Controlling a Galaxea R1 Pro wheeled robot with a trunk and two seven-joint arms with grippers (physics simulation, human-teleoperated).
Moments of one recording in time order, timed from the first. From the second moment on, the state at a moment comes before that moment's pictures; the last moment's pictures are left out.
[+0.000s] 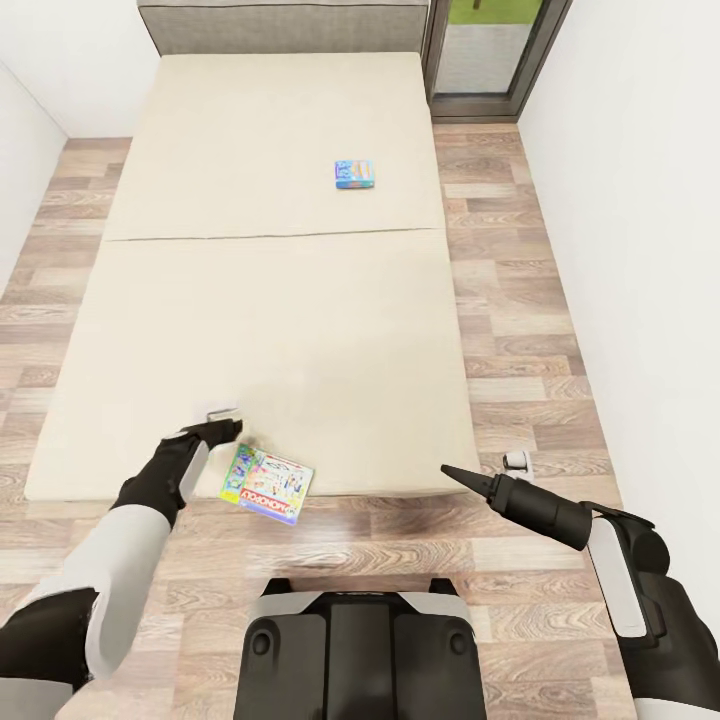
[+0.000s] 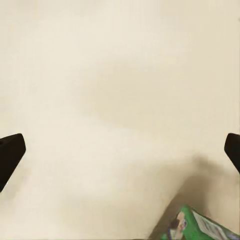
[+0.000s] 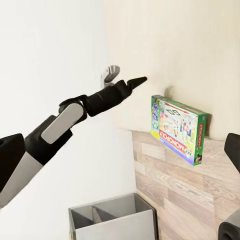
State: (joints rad) left arm -0.98 0.06 0.19 -0.60 0.00 0.33 0.05; right arm -0.43 -0.10 -0.23 -1.49 -0.46 0.99 1.02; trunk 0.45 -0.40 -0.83
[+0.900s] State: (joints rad) left arm -0.76 0.50 0.47 -0.78 0.10 0.92 -1.22; right arm -0.40 -0.10 -0.23 -1.49 -0.46 0.92 1.02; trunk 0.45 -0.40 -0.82
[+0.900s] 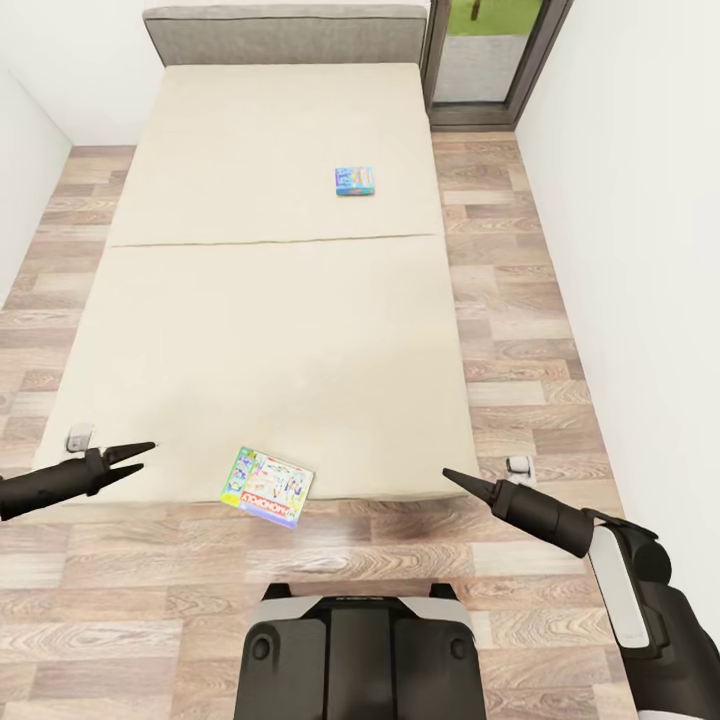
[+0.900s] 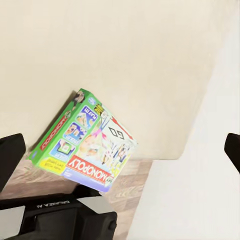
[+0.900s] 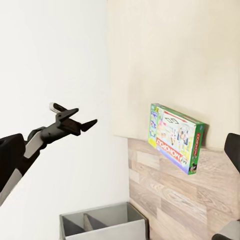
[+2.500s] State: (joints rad) left arm -0.71 0.52 0.46 -0.81 0.10 0.95 -1.41; right arm -0.40 -0.09 -0.23 -1.49 -0.46 0.90 1.02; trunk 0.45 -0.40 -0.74
